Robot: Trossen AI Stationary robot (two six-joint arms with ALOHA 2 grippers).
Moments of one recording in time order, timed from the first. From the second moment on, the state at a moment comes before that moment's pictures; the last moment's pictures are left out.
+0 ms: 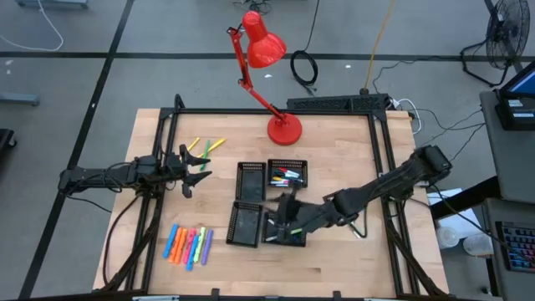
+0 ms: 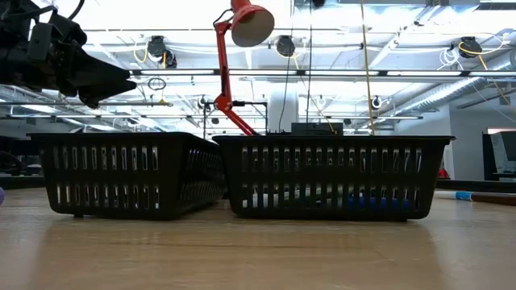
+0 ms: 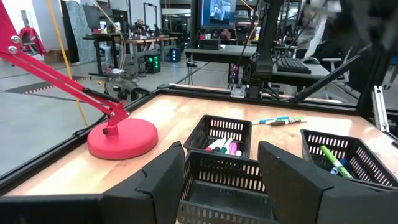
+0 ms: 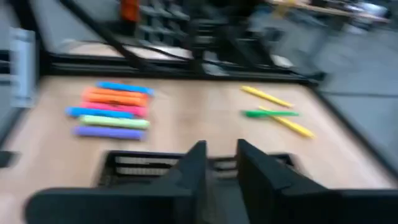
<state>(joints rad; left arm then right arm) 0.03 0.08 0.02 0.06 -0.16 -0.05 0.42 1.66 1.25 -0.06 0.65 0.13</state>
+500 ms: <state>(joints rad) 0.03 0.08 0.02 0.05 -0.16 -0.05 0.45 1.63 1.30 -1.29 0.20 1.18</state>
